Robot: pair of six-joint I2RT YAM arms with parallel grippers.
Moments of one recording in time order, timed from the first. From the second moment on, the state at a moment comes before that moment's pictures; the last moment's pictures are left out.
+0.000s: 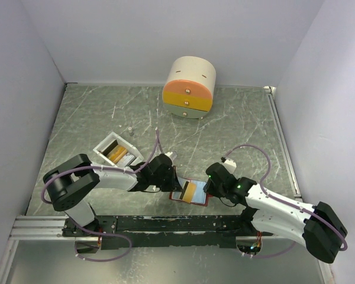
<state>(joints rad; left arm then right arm) -1.02 1.63 0.66 0.20 0.15 -0.96 0.82 0.93 0.35 -0.43 0.26 1.06</state>
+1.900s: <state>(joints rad) -1.10 1.64 0.67 0.22 -0.02 -1.08 0.82 0.86 0.28 -0.35 0.15 1.15</state>
